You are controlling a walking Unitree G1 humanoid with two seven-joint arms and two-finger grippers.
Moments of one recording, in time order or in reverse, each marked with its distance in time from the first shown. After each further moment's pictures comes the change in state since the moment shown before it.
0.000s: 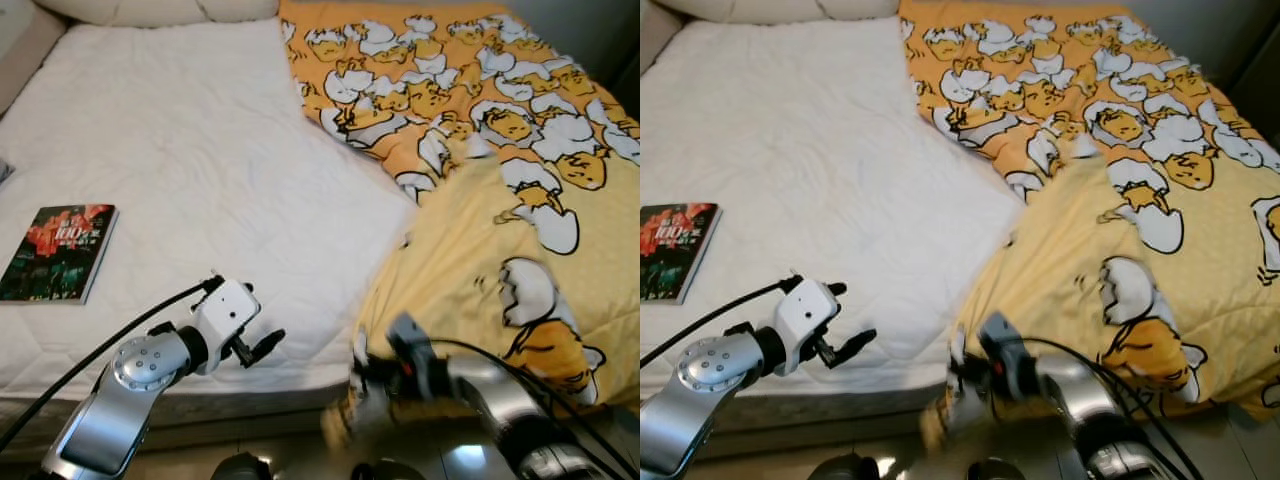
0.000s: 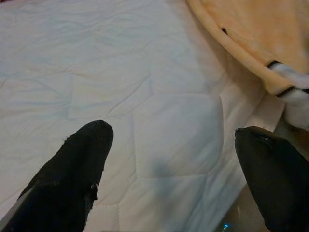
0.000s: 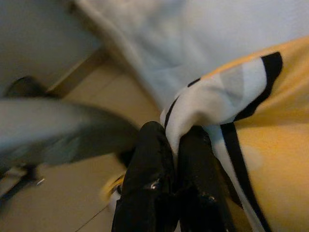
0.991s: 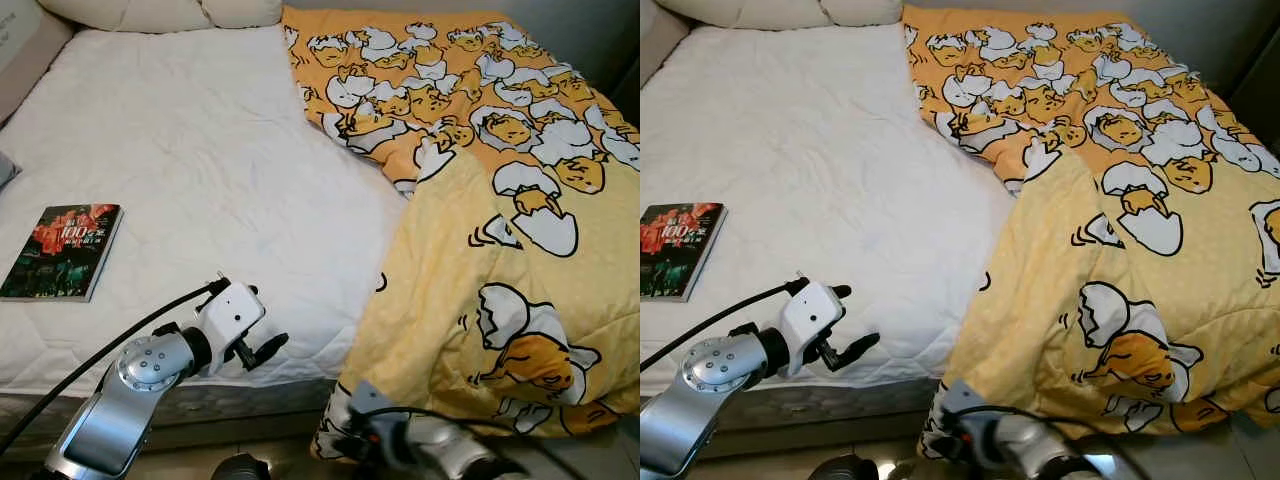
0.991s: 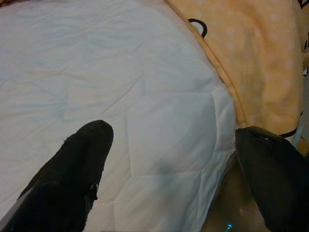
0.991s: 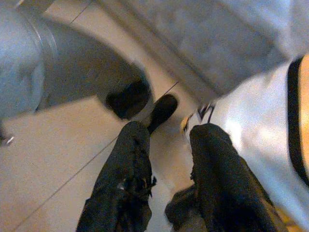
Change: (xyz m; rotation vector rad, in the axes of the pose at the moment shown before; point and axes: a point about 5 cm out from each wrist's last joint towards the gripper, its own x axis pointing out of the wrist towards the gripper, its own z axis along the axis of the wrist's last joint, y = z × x) left arm 0.002 -0.003 0.001 0.021 0.004 -0.026; right arm 0.067 0.042 -0.060 -0.001 0.216 -0.219
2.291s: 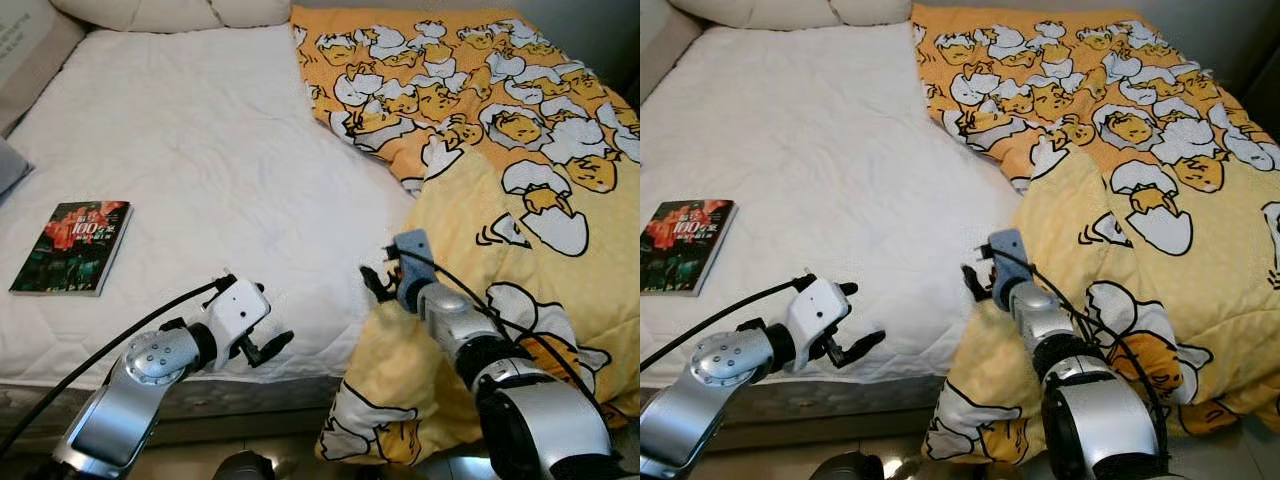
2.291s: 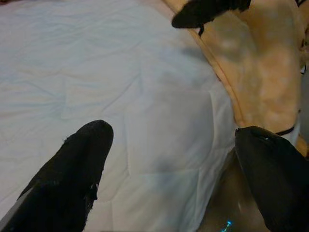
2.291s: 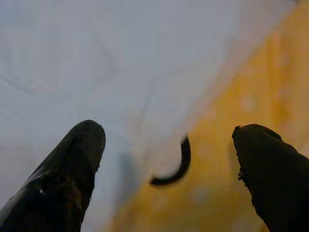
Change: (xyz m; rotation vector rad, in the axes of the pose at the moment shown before) left arm 0.004 0.000 0.003 0.011 -0.013 -0.030; right arm -0.060 -0.117 0.132 0.235 -0.319 -0.684
